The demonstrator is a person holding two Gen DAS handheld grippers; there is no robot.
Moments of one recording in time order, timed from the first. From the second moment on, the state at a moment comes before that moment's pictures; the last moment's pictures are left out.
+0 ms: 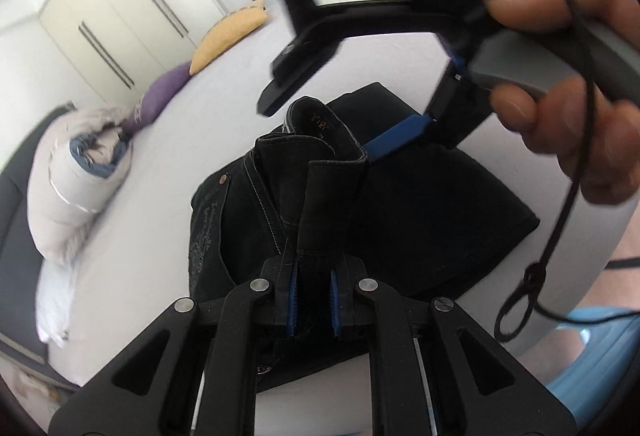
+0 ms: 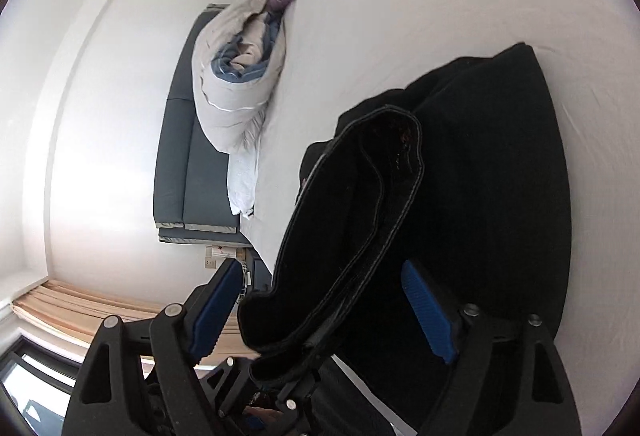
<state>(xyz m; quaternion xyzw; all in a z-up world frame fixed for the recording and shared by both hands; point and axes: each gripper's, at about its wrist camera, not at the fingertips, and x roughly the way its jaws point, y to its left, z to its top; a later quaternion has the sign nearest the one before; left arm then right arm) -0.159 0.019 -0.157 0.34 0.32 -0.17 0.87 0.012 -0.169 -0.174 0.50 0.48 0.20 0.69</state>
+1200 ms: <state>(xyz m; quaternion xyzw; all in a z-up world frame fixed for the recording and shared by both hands) -0.209 -0.050 -0.206 0.45 0.27 -0.23 0.82 -0.023 -0.220 -0.181 0.40 0.48 0.14 0.77</state>
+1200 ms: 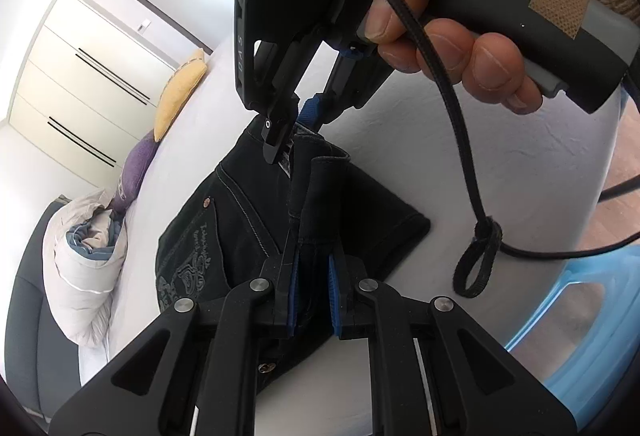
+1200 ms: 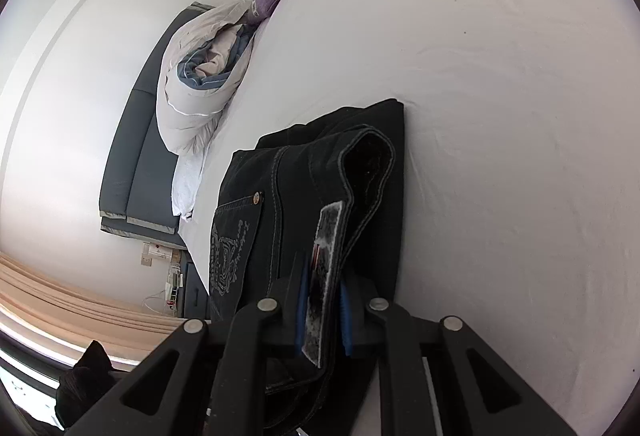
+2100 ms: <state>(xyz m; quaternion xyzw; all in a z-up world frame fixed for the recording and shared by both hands) -0.271 -0.027 -0.193 0.42 0.22 -0.19 0.86 -0.019 -0.235 -0.206 0.44 0.50 0.14 0.73</state>
